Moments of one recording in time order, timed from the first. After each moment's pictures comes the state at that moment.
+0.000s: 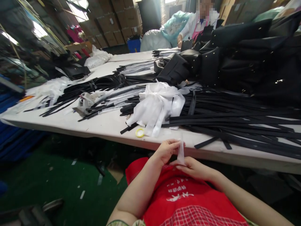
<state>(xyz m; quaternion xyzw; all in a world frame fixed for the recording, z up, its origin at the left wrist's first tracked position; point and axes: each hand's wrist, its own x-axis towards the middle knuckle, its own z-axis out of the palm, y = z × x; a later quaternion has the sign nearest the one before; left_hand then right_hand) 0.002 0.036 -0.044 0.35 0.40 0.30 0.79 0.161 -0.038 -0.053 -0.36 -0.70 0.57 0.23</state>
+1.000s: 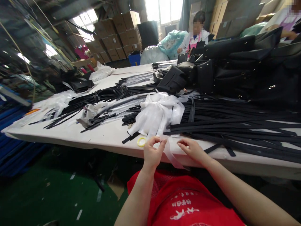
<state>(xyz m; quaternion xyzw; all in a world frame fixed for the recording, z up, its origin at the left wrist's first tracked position) -0.046 0.056 -0.006 0.61 0.51 0.50 0.36 0.165 0.042 -0.055 -0.59 -0.70 0.26 0.30</state>
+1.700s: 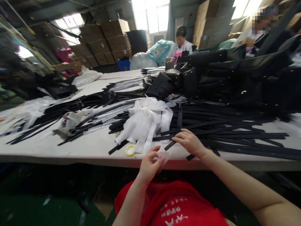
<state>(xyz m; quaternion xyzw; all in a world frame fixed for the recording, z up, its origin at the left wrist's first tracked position) -0.036 0.044 -0.026 0.61 0.45 0.38 0.54 0.234 0.066 -0.044 -0.47 -0.85 -0.07 0.21</state>
